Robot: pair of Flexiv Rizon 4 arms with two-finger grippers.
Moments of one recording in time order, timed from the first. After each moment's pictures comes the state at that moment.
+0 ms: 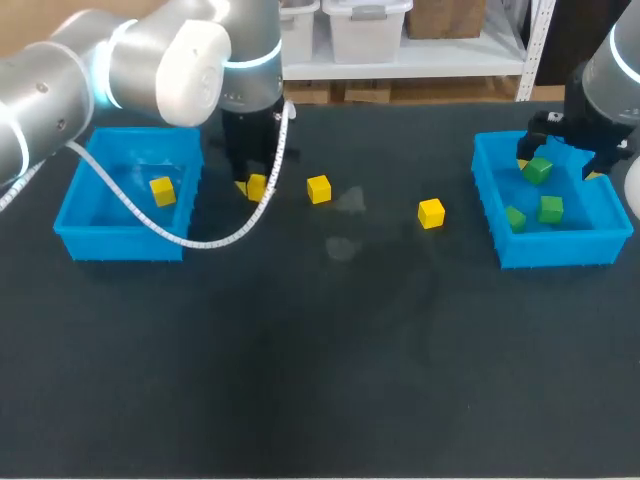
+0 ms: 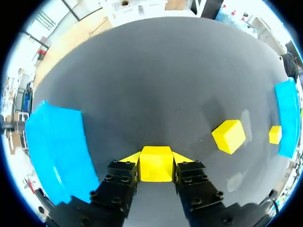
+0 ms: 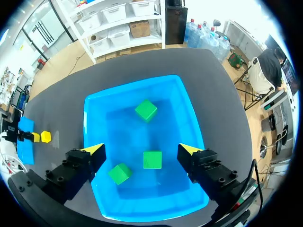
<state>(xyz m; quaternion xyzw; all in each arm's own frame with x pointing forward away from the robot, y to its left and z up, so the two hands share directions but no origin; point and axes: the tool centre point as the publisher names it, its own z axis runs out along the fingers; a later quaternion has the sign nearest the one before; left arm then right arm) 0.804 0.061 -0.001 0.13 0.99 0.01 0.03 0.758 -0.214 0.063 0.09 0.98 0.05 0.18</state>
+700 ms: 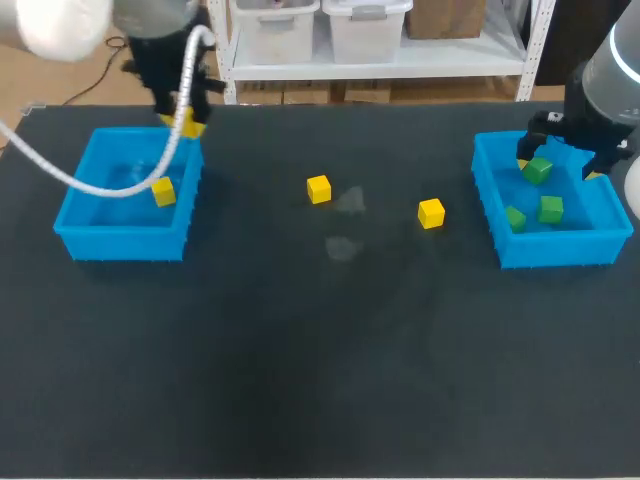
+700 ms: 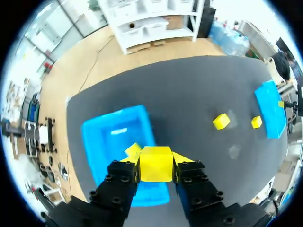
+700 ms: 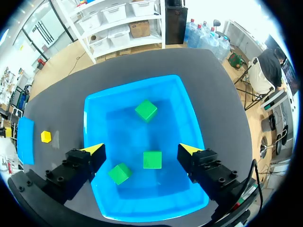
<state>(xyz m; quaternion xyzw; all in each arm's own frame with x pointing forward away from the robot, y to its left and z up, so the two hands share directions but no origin) 0.786 0.163 0.129 0.13 0.99 0.03 0.10 0.758 -0.214 0.063 0.09 0.98 0.05 0.18</state>
